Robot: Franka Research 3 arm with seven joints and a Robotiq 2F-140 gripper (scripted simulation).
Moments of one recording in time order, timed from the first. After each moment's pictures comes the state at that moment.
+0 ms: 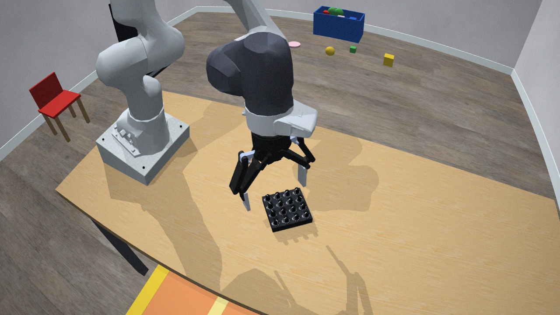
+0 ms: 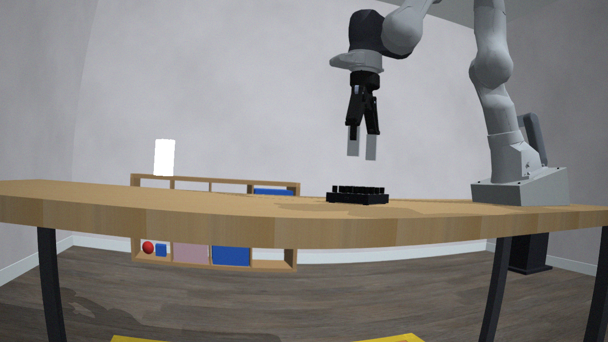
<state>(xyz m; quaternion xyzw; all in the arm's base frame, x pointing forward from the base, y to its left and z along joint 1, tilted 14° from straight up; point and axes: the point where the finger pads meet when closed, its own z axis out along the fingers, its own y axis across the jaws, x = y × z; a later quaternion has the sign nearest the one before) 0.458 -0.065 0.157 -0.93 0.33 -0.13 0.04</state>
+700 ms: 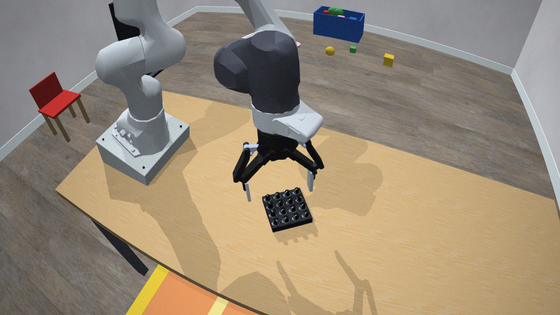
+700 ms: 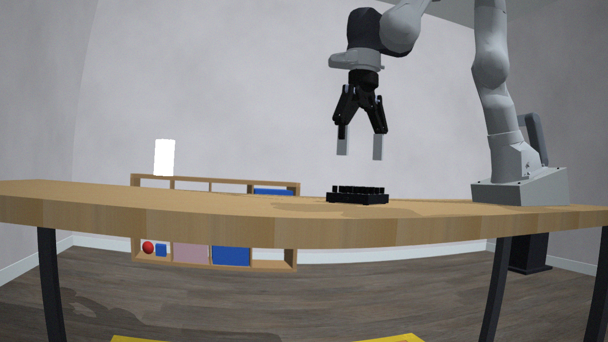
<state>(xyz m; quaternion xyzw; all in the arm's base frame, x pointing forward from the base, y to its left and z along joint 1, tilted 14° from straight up) 0.466 -0.055 0.159 -0.87 0.47 -0.12 0.06</state>
